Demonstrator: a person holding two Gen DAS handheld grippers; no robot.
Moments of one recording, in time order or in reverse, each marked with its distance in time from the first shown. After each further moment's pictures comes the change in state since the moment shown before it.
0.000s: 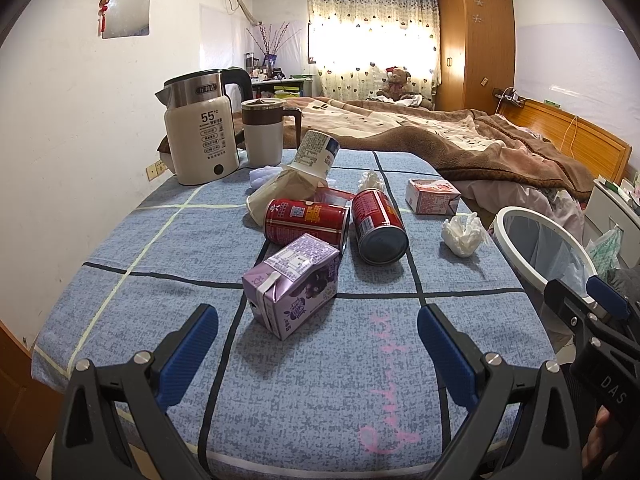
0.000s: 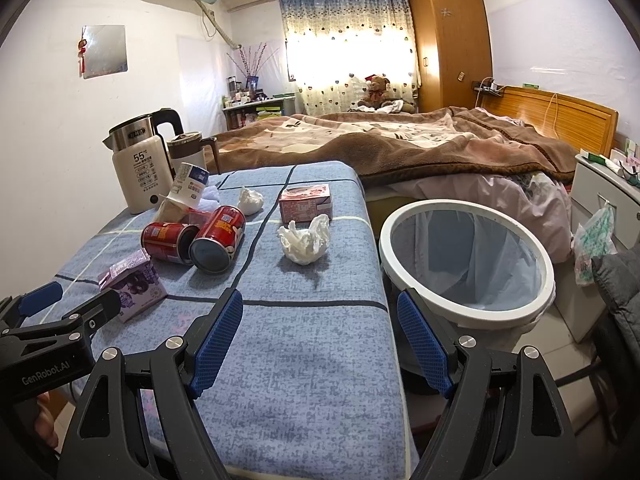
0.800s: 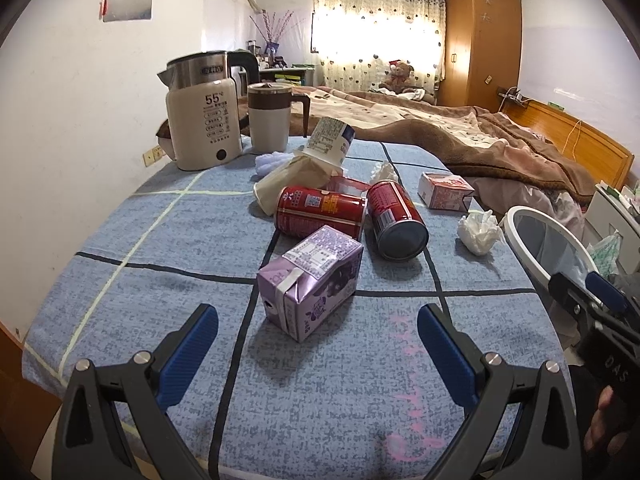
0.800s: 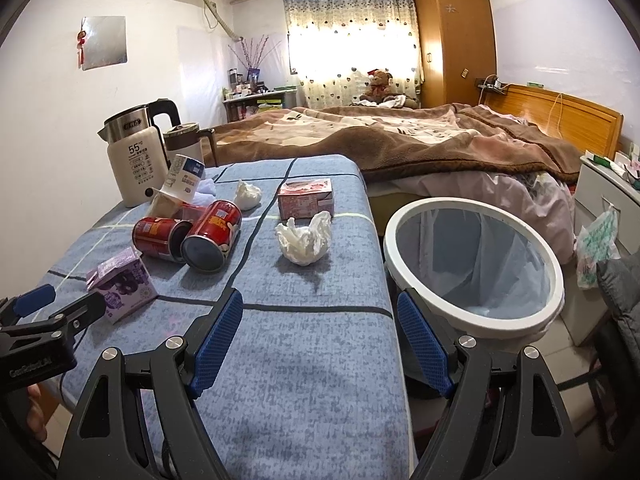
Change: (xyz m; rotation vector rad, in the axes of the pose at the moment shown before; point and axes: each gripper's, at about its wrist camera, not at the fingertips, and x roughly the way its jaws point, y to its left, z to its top) left arm 0.022 0.025 0.001 -0.033 0.050 -0.039; right arm 0.022 0.001 0.005 -0.015 0.025 -0.003
